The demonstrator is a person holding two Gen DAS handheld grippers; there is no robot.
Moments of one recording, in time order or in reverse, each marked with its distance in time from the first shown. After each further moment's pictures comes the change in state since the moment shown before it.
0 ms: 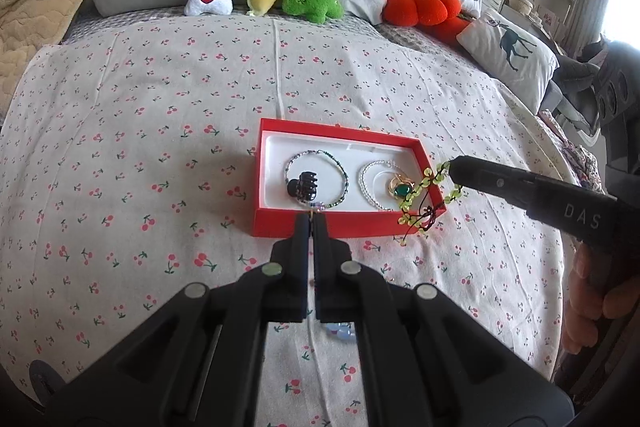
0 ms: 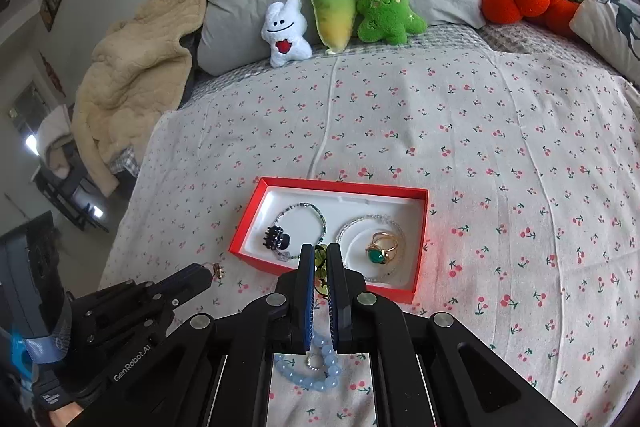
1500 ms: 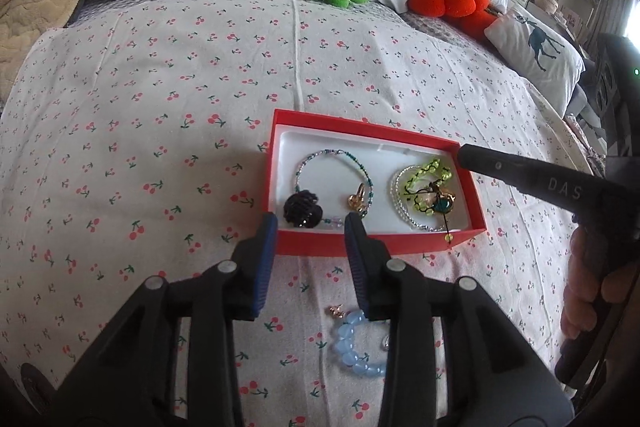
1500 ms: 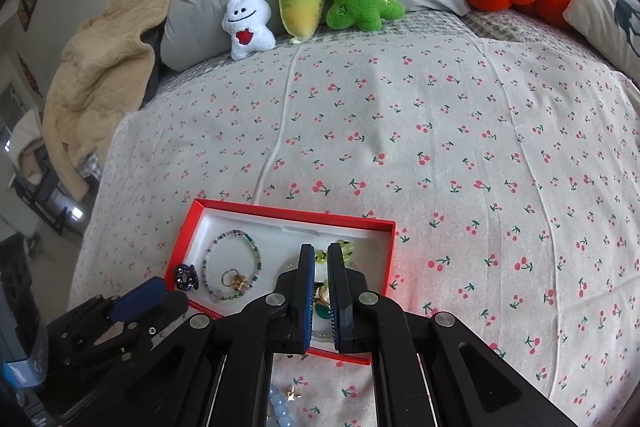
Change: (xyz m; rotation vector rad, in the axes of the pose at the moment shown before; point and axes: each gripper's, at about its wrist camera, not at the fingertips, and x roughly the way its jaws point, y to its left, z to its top) left arm 0.039 0.010 0.007 -0.034 0.048 0.068; right arm 0.053 -0.037 0.025 0.036 0.057 -0.063
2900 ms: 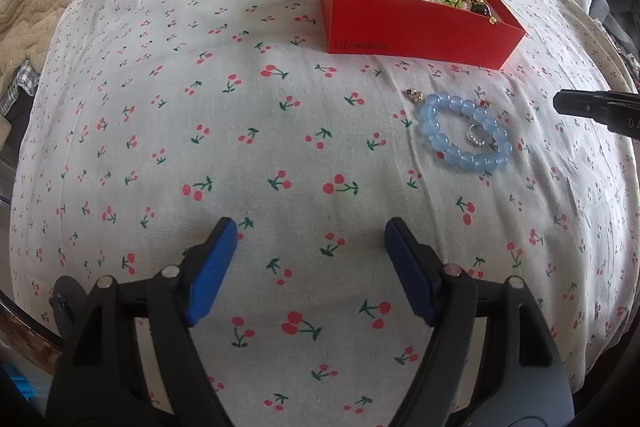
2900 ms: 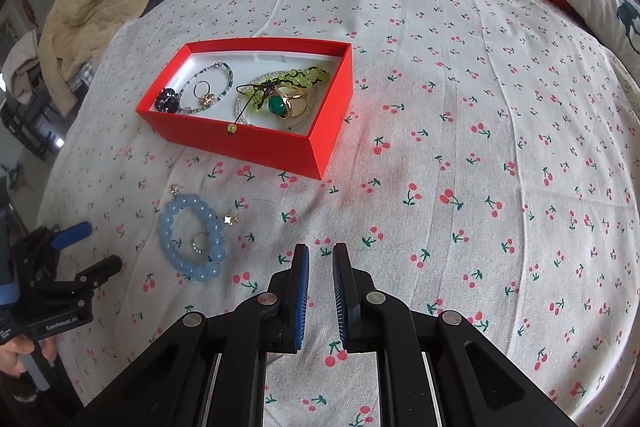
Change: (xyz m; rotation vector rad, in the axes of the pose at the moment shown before) left arm -0.021 0.021 -0.108 0.136 0.208 0.173; right arm -0.026 -0.021 -0.103 -0.160 0.194 -0.091
